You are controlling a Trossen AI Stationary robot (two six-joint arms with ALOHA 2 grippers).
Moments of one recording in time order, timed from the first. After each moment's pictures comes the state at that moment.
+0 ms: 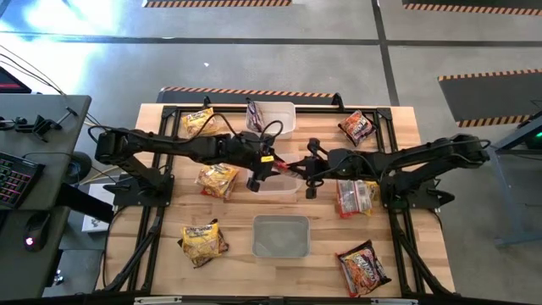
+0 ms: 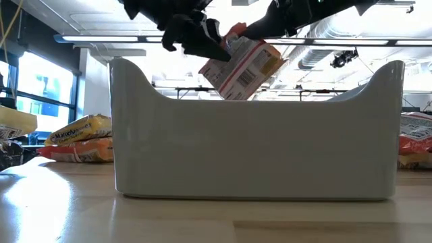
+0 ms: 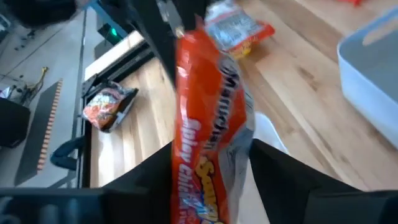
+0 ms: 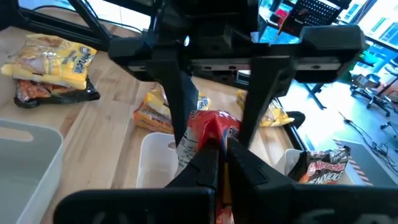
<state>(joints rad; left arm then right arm) 0.07 1.56 1.12 -0.13 0.02 0.65 0.07 1.30 0.80 0.20 0.24 -0.30</state>
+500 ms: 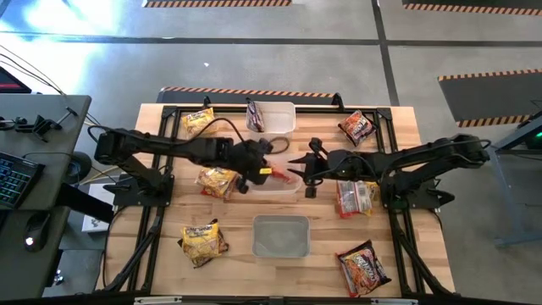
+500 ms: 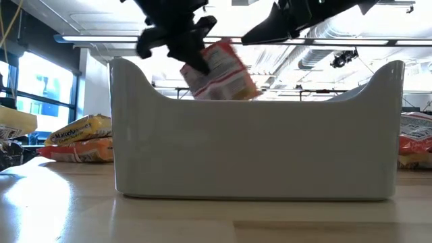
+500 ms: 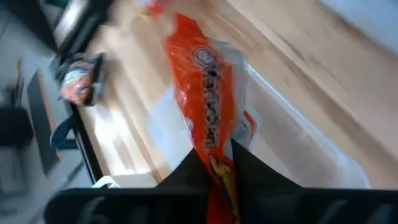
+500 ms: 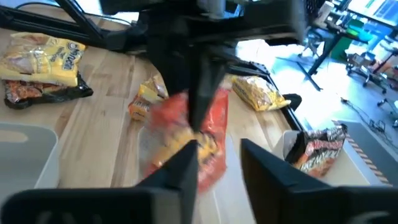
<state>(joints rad) 0.02 1.56 1.20 -0.48 -0.12 0.90 0.07 1.29 0.80 0.14 0.29 -0.21</state>
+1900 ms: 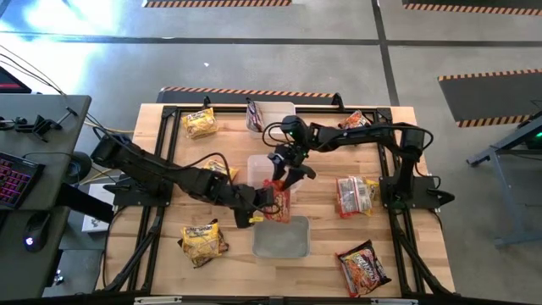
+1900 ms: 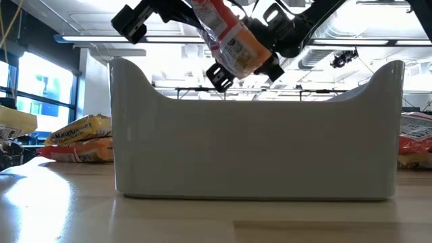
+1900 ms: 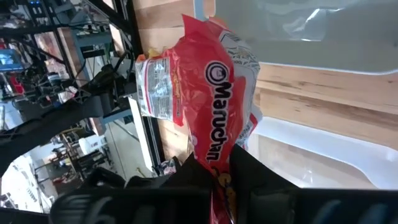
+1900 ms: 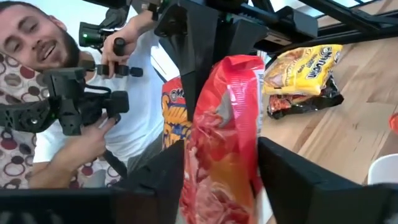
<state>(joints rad) -0.30 1.56 1.20 -0.37 -0.34 1.48 -0.29 1.87 1.17 0.16 -1.32 0.00</state>
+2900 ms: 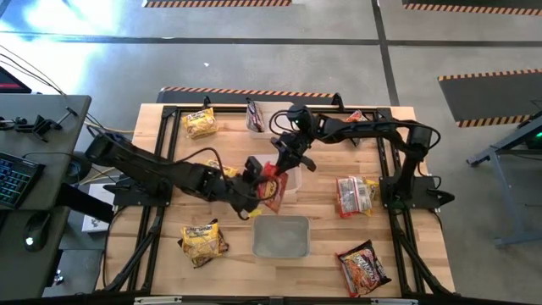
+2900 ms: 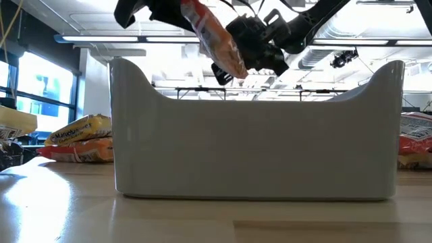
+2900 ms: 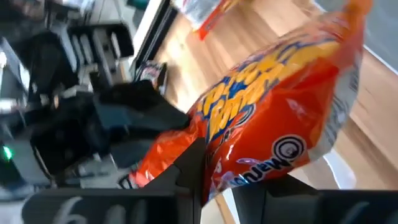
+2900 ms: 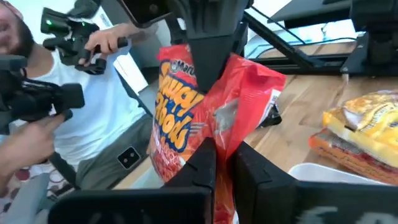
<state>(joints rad) -0.29 1.49 1.20 -0.46 -0.61 0.74 -0.38 1.81 1.17 0.11 -1.23 -0.16</state>
